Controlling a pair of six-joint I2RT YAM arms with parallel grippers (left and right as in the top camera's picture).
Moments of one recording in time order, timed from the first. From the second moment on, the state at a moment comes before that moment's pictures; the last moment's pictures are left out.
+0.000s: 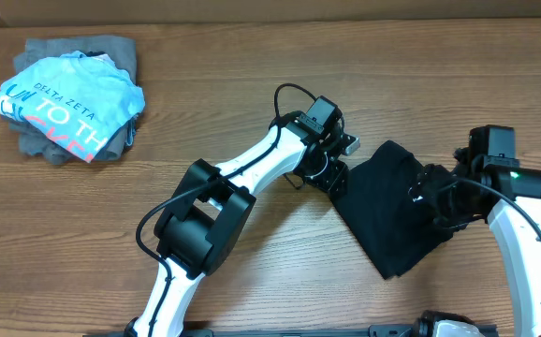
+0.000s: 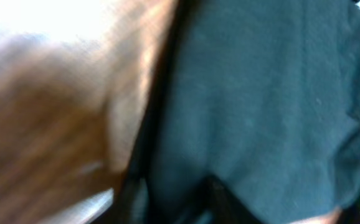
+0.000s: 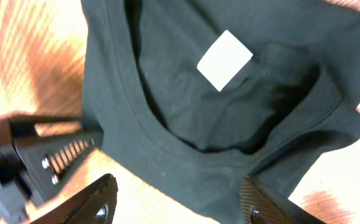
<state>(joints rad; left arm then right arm) -0.68 2.24 1.64 -0.73 0.54 -0.08 -0.16 1.29 0.98 -1.03 -0.26 0.51</state>
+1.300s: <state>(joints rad) -0.55 2.21 1.65 -0.87 0.54 -0.02 -0.19 1.34 0.58 -0.59 -0.18 0.70</state>
